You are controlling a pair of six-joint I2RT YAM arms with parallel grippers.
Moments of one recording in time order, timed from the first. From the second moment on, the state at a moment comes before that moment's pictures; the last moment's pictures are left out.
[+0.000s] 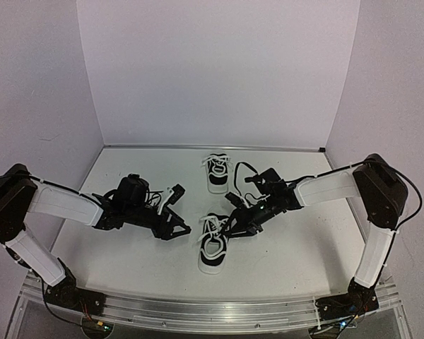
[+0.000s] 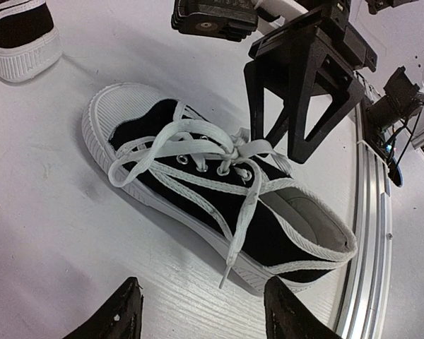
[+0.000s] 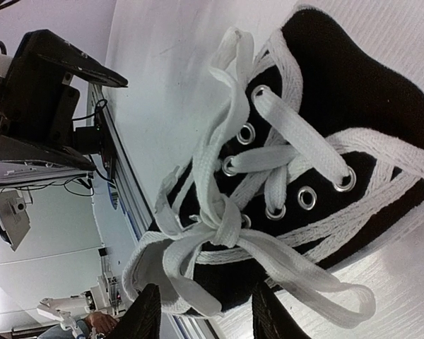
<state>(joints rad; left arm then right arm) -0.74 1.54 0.65 0.26 0.55 -0.09 0.69 1.88 1.06 -0.17 -0.88 0.50</state>
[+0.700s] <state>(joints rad) -0.77 1.54 0.61 0.30 0.55 0.00 0.75 2.03 1.39 -0.20 -0.94 0.50</state>
